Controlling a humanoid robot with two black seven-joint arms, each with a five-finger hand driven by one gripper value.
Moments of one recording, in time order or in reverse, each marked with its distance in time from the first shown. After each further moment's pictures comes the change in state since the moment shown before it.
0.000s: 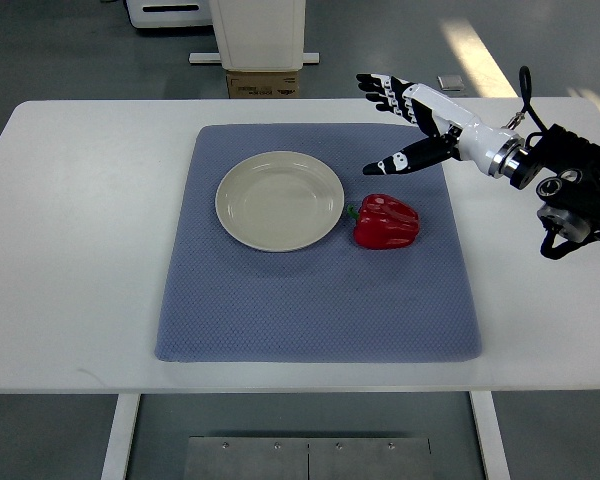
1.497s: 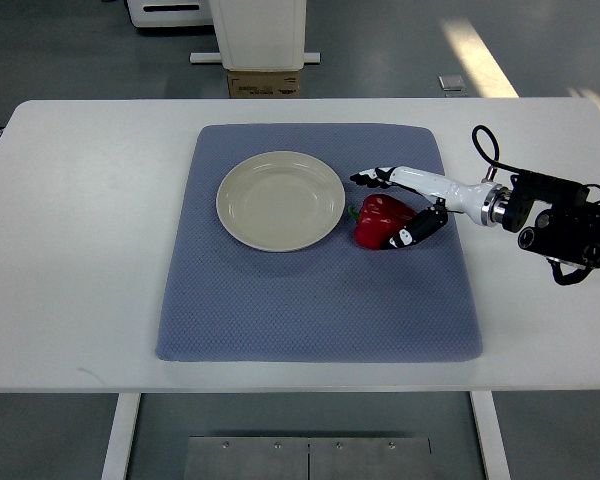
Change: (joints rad) left arm 0.000 0.000 0.000 0.000 0.000 0.000 0.000; right arm 0.082 0.113 -0.472 -0.094 -0.005 -0.124 0.031
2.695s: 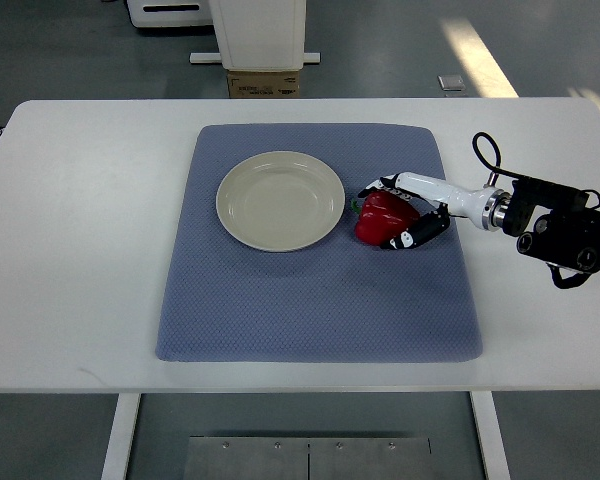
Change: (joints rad) left arm 0.000 0.000 0.000 0.000 0.000 0.000 0.000; right arm -0.027 0.022 -0.007 -0.058 0.001 0.000 -0.019
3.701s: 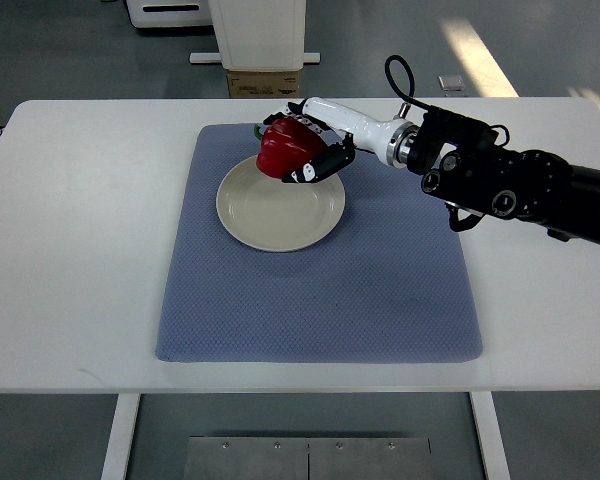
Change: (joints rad) left arm 0.000 0.000 0.000 0.000 0.000 0.000 0.000; right arm 0.137 0.235 0.235 -0.036 -0.001 0.000 -0.205
